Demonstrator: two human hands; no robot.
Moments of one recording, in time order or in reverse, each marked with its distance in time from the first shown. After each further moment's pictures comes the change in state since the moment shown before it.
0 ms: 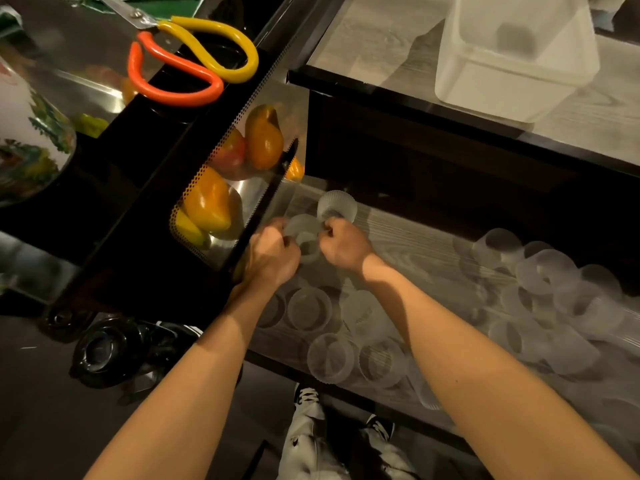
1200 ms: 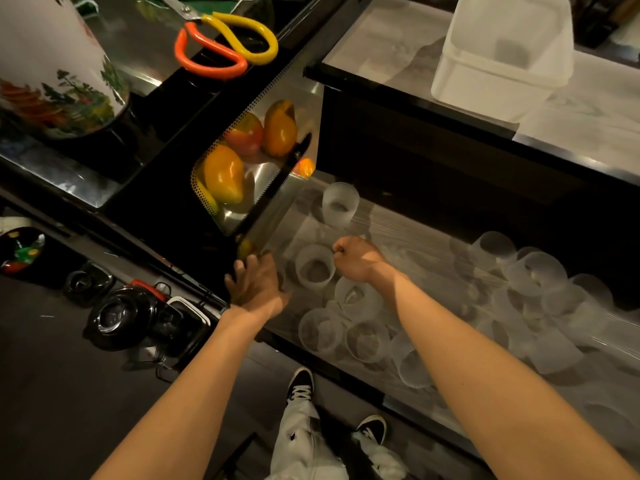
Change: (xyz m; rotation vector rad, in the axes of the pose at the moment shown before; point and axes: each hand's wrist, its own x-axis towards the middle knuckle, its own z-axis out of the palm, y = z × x) left_hand -0.083 -0.048 0.018 0.501 -0.081 -0.113; right_hand -0.044 0.034 -0.008 -0.253 -0.168 0.018
